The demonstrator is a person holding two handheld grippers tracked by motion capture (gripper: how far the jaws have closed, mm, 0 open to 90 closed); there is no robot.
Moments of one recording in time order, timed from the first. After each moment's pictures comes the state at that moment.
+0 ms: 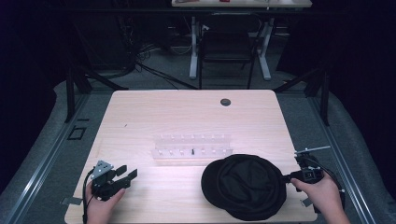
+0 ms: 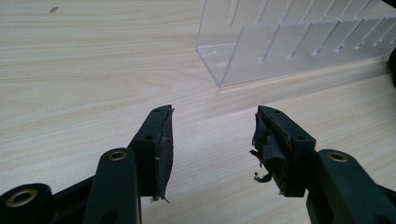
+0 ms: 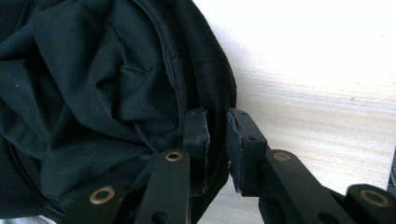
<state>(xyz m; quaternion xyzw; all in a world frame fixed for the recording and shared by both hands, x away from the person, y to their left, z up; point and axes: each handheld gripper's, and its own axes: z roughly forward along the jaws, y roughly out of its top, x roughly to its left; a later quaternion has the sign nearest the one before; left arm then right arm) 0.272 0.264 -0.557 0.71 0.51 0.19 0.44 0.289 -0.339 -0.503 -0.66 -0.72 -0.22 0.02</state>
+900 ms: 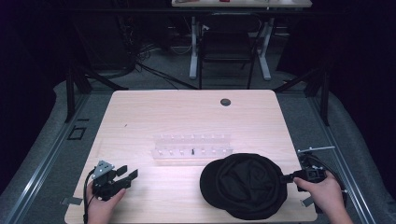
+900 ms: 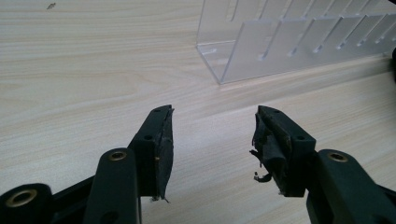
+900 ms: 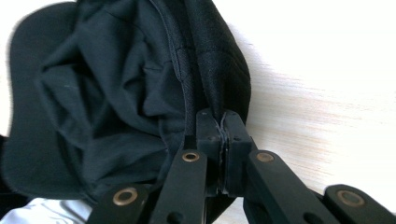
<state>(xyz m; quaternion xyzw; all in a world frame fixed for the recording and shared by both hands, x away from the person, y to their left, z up) 0.273 0.263 -0.559 0.71 0.51 0.19 0.44 0.287 -0.347 -0.496 -0.66 -0.70 -0.27 0.07</state>
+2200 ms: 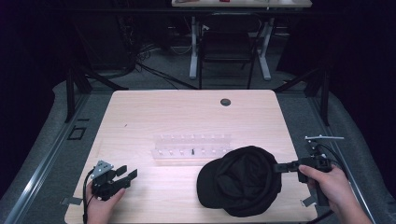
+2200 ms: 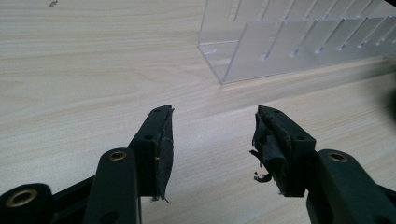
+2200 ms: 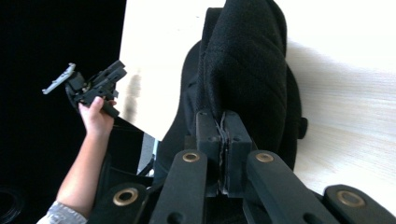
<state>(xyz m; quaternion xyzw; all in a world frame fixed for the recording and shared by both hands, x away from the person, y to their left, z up) 0.274 0.265 -0.559 0.71 0.52 0.18 0.44 0.288 -0.337 -0.441 -0.62 -0.64 -0.39 0.21</state>
